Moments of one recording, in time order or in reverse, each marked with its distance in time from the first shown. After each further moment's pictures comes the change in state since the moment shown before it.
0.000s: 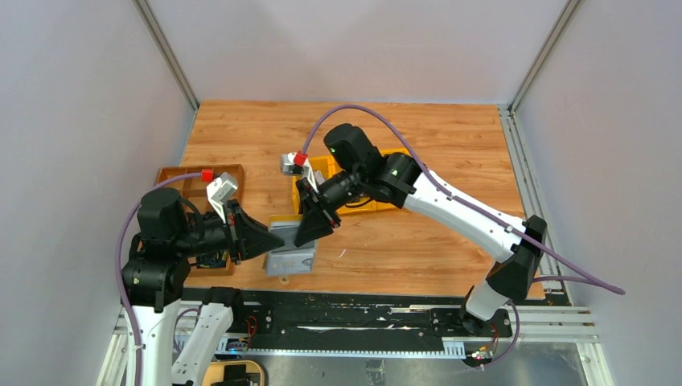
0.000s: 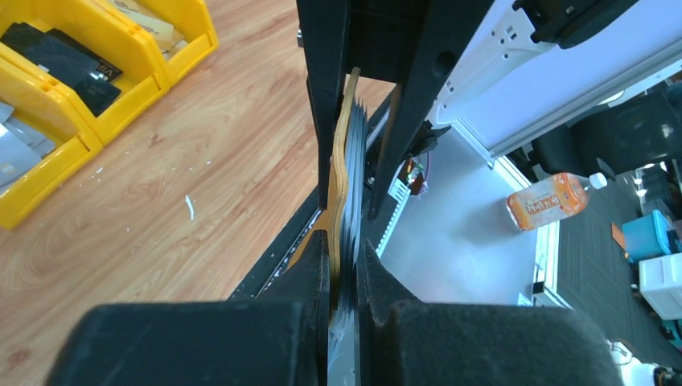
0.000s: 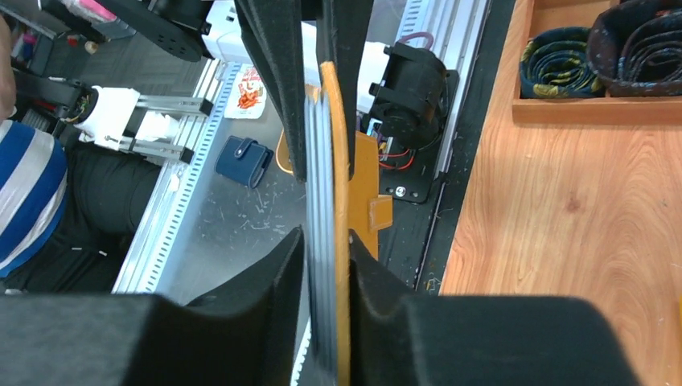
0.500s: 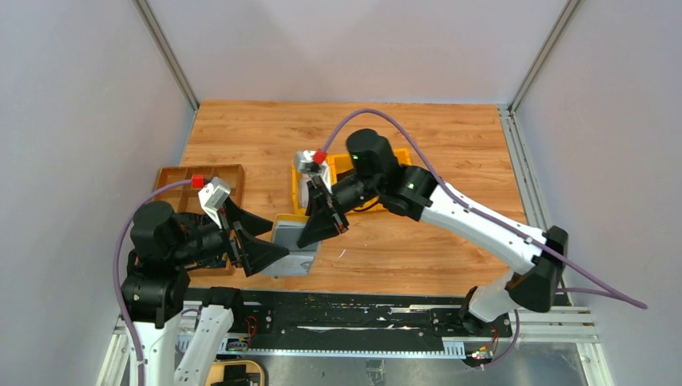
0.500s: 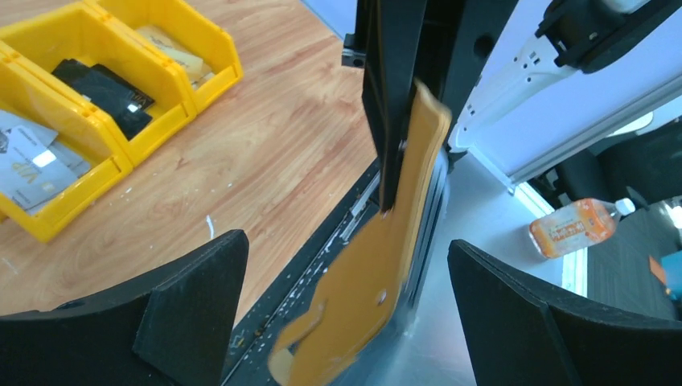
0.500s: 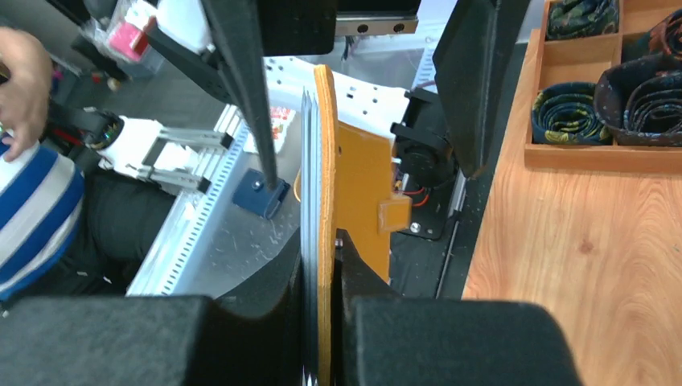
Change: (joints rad) left arm 0.000 -0.061 -0.024 0.061 -0.061 -0.045; right arm 0.011 -0.066 -0.093 0.145 -0.026 0.082
